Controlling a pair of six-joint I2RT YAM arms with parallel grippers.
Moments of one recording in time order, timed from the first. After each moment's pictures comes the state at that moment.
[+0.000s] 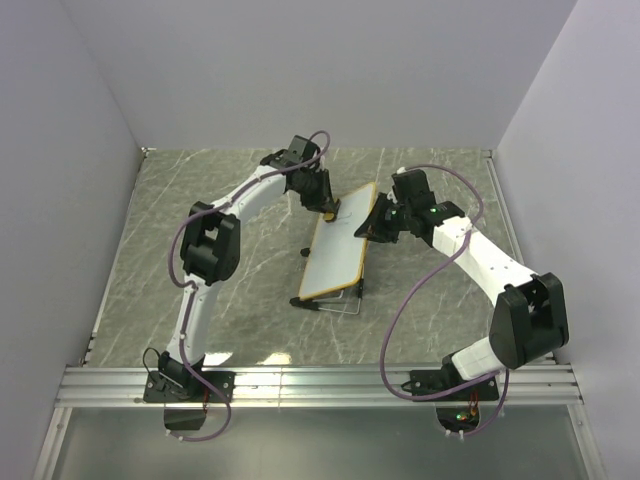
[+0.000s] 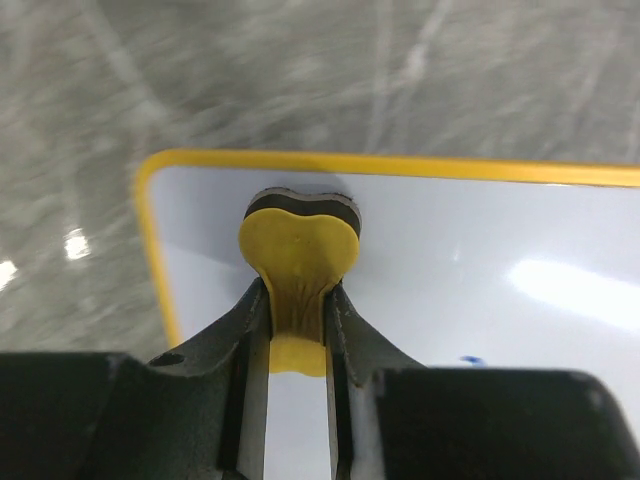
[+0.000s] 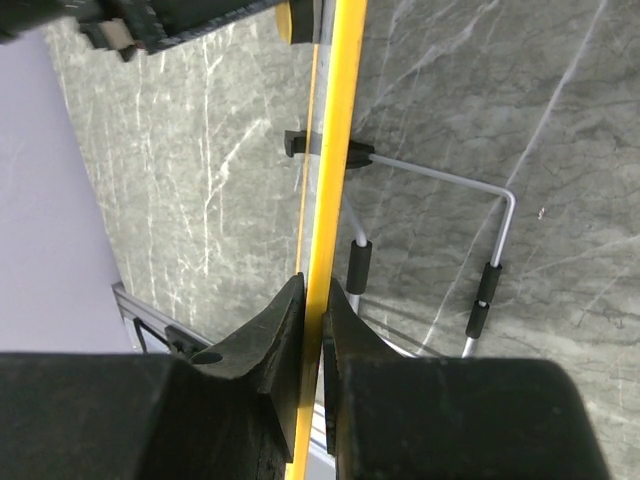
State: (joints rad) left arm -0.49 2.31 2.02 -0.68 0.39 -0.52; right arm 0.39 1.47 1.13 -0.49 -0.33 0.76
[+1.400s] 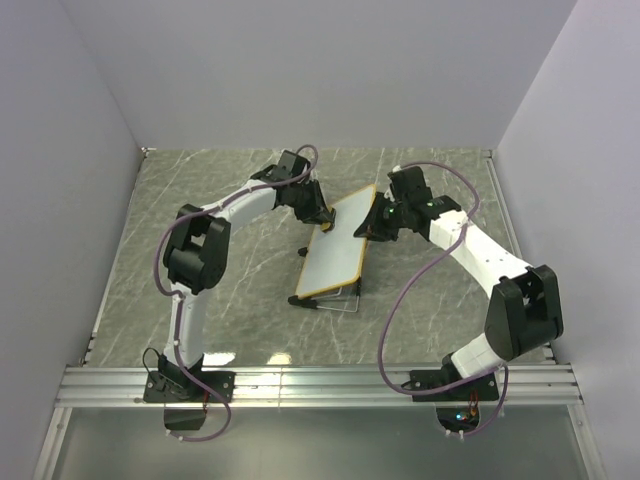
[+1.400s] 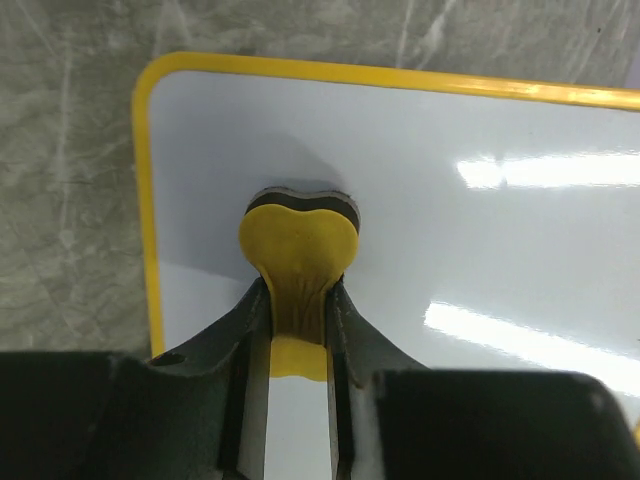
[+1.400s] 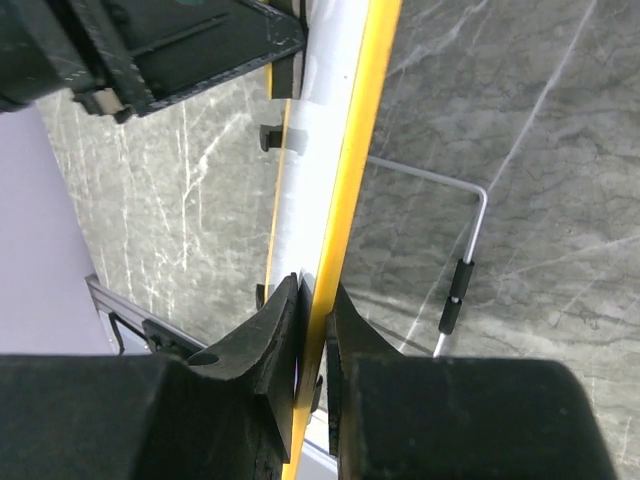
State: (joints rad) left arm -0.49 2.15 1.70 -0.46 0.42 -0.68; right arm 0.39 1.52 1.18 -0.54 -0.32 0.69
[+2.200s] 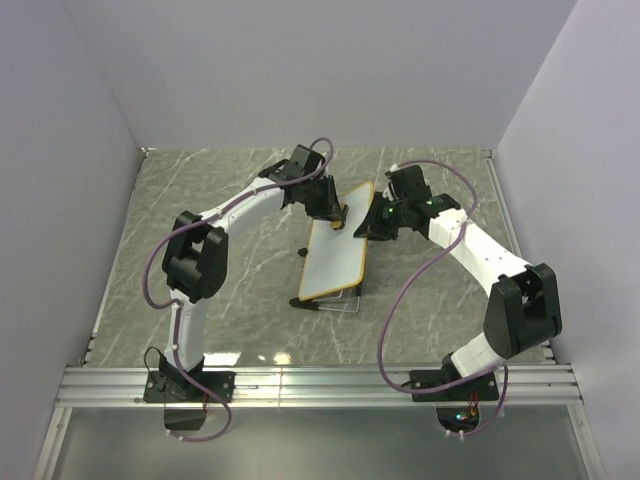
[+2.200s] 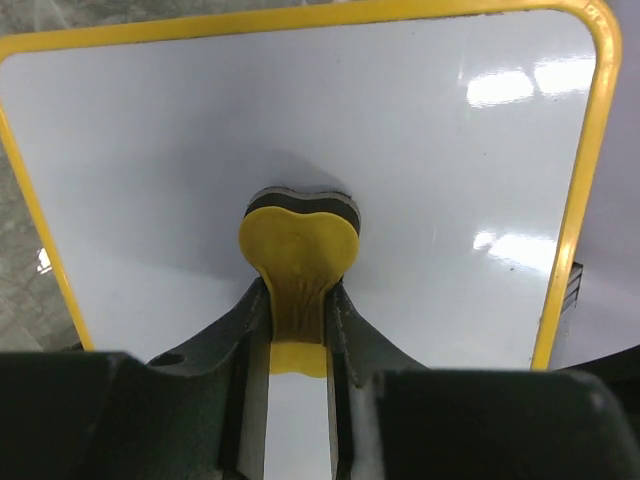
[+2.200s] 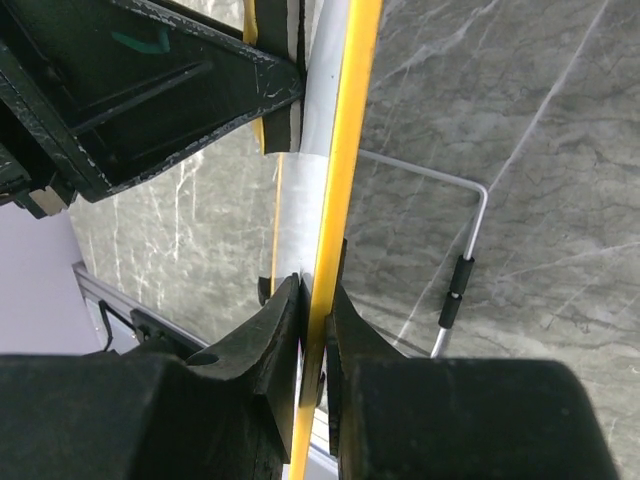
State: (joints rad) left arm -0.58 2.09 1.78 -0.56 0.35 -0.63; right arm 0.39 1.54 1.20 -0.56 -0.34 0.65
